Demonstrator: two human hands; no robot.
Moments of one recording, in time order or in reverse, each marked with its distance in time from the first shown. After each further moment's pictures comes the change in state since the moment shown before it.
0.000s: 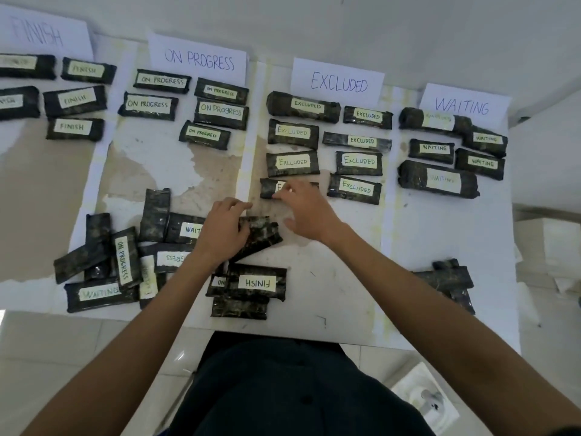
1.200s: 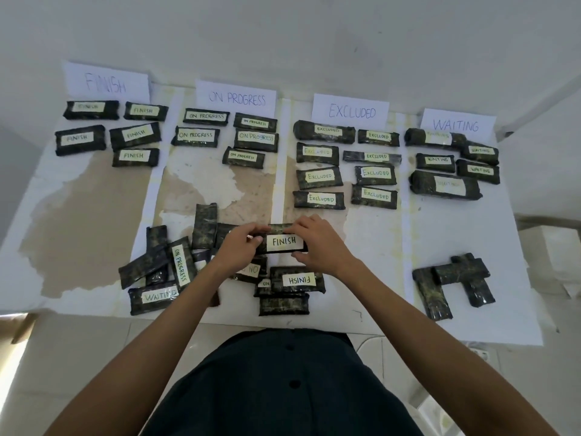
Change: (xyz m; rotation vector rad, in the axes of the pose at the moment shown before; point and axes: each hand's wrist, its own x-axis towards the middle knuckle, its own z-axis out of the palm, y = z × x) left_hand -0.050 -0.029 -0.053 -0.585 -0.166 -0.210; right_hand -0.041 -0.090 0.016 0.067 0.117 -0.008
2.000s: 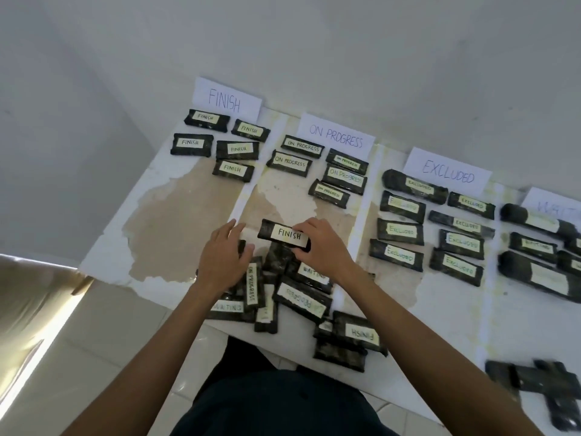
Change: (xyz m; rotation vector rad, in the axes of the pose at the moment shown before) left_hand -0.032 -0.071 -0.140 0.519 0.472 -0.026; right_hand 0.139 -0.097 0.020 0.121 -0.027 -0.094
